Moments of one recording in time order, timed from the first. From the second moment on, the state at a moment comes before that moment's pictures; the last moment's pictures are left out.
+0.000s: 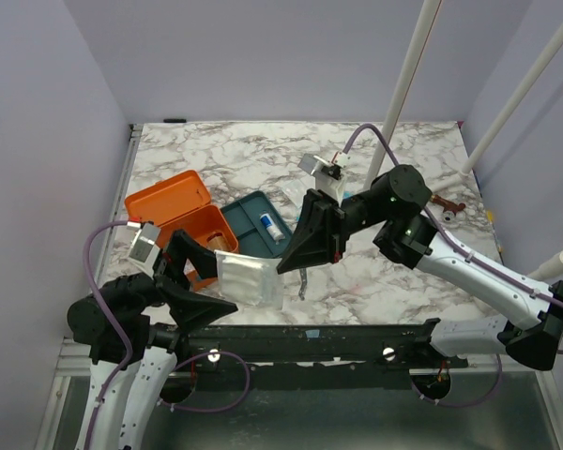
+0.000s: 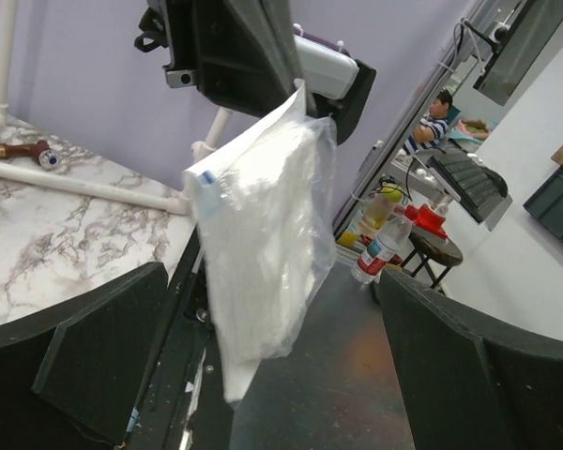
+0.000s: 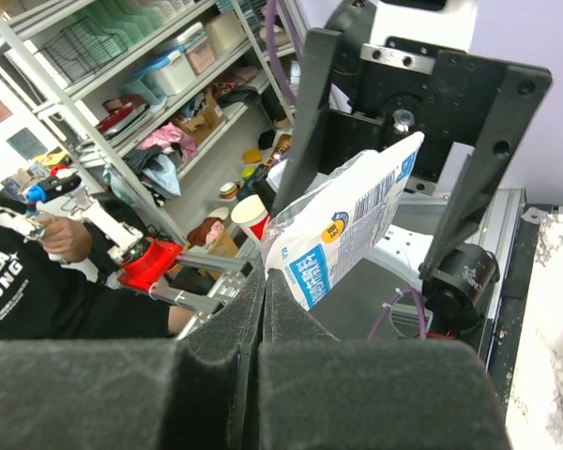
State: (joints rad) left arm -0.20 0.28 0.65 0.33 1.11 -1.14; right arm 0.93 1.24 1.24 0.39 -1.10 0.75
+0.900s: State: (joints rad) left arm -0.20 0.22 0.67 -0.13 1.00 -0.87; right arm 0.94 1.20 1.15 0.12 -0.85 0.53
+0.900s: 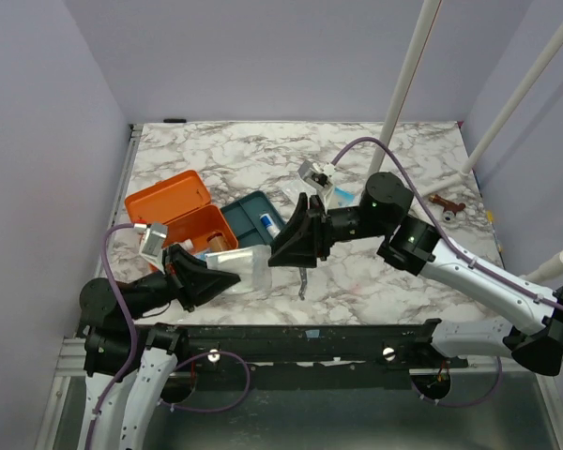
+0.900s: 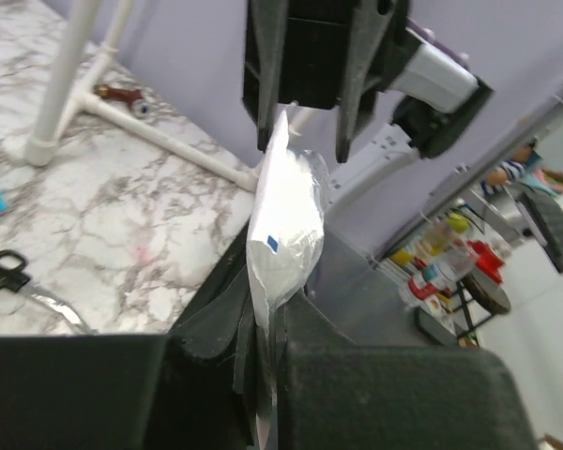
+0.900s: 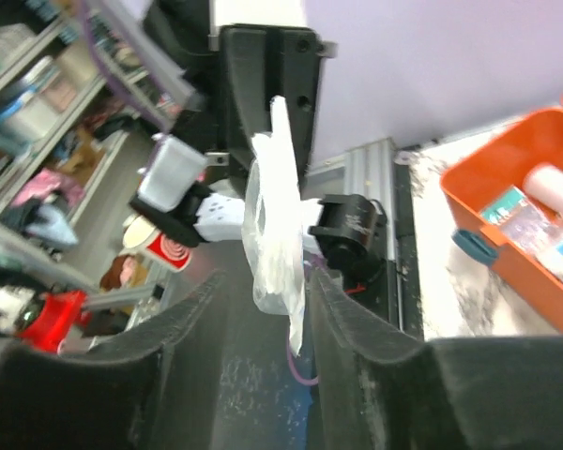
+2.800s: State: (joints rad) left arm 0.40 0.79 0.54 -0.50 0.61 -0.58; right arm 0.94 1.03 0.99 -0.32 -0.06 0.47
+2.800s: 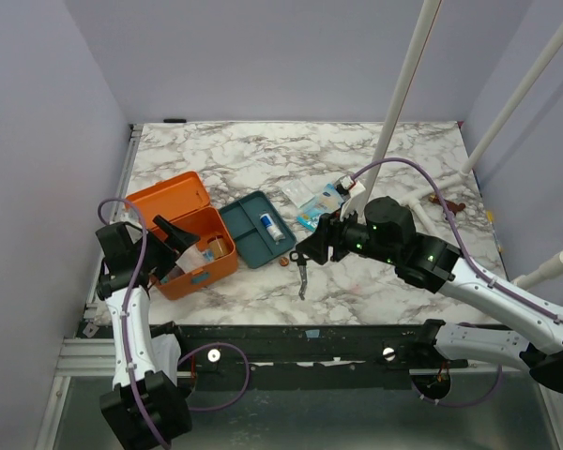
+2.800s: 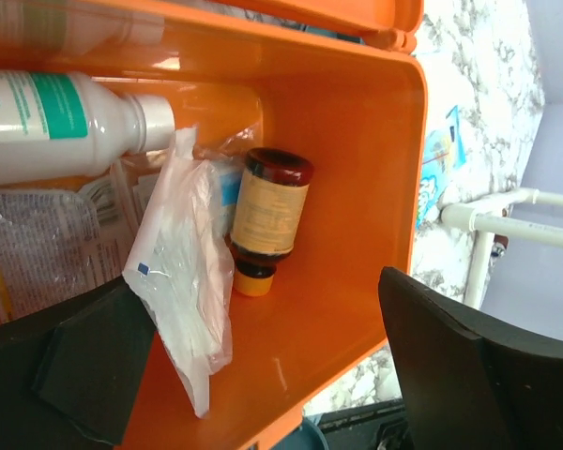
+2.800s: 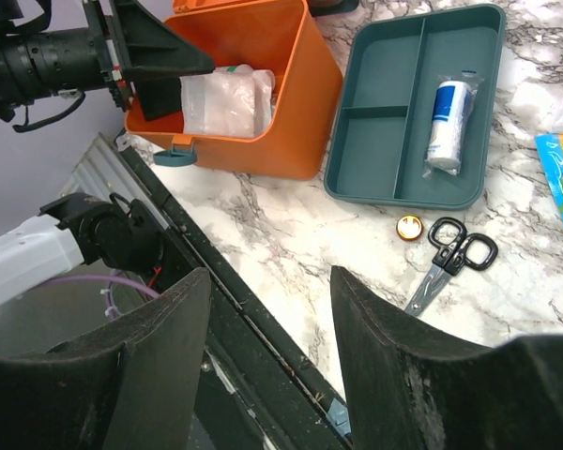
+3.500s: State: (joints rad) left arm 0.40 0.66 0.82 -0.88 0.39 -0.51; right arm 0.94 1.16 1.05 -0.34 0.05 0.45
